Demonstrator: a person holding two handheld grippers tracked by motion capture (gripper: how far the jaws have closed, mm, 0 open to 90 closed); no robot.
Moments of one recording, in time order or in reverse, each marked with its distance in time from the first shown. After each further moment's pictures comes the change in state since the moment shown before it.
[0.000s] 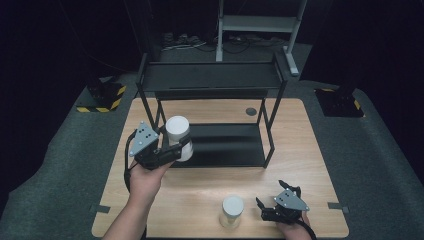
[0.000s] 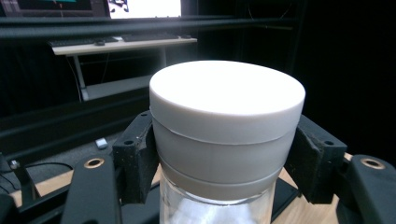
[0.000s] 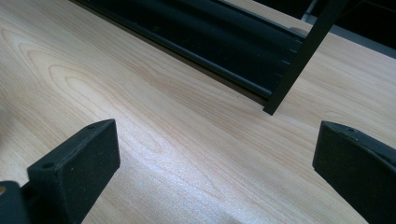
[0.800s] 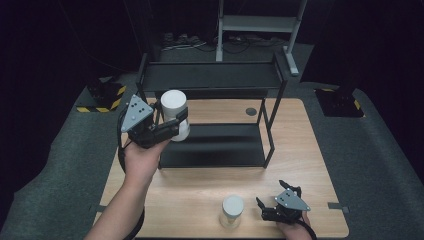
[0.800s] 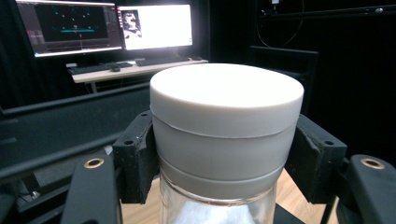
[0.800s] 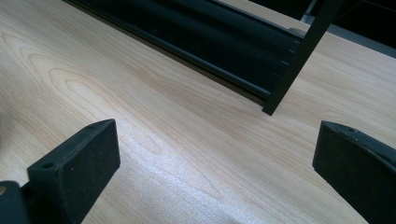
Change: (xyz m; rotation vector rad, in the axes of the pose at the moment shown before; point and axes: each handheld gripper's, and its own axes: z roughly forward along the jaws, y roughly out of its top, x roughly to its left) left arm 0.005 0.054 0.006 -0.057 0.047 0.030; right arm -0.001 -0.002 -0.001 -0.008 0.001 0.010
